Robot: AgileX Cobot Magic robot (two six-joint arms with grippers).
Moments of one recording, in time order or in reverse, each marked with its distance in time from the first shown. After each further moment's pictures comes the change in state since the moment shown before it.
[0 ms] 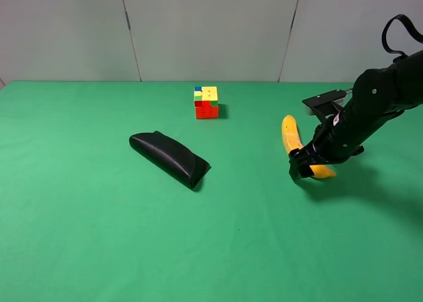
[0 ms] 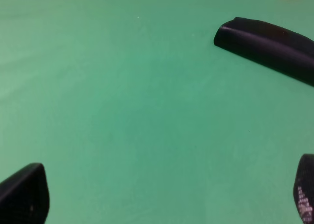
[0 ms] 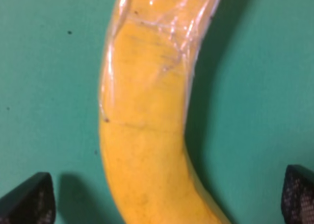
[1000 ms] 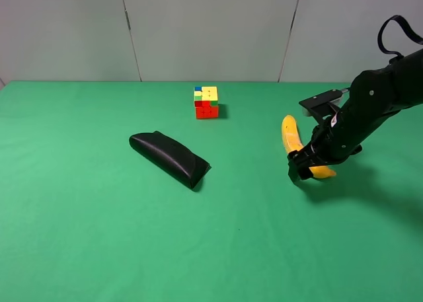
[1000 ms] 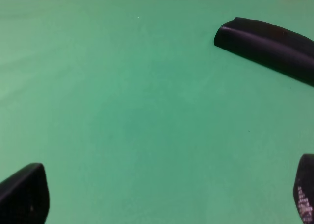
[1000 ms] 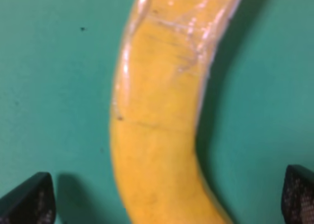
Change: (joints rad) left arm 0.000 0.000 0.000 0.001 0.000 0.000; right arm 0.013 0.000 0.000 -0.028 0.002 0.001
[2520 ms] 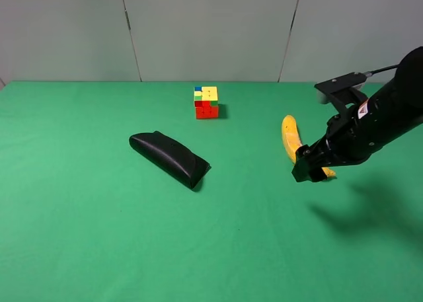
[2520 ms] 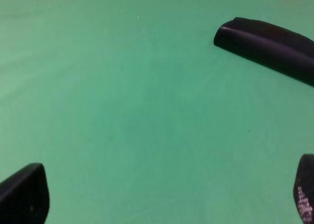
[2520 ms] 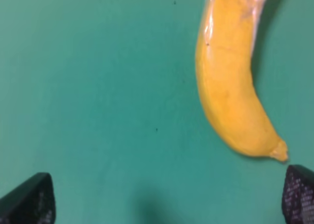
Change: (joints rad) left arm 0.000 0.000 0.000 0.000 0.000 0.000; right arm 0.091 -0.302 0.113 0.084 0.129 0.004
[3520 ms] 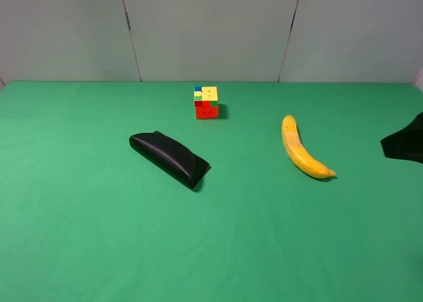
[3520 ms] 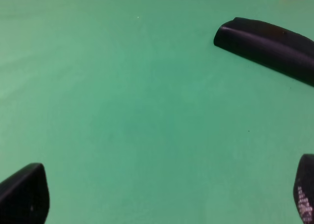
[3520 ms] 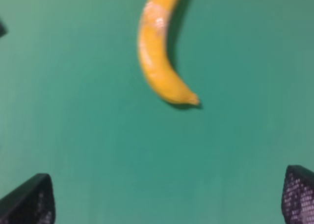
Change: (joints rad) left arm 0.000 0.000 0.000 0.000 0.000 0.000; right arm -0.117 -0.677 0.004 0.031 0.393 0.012
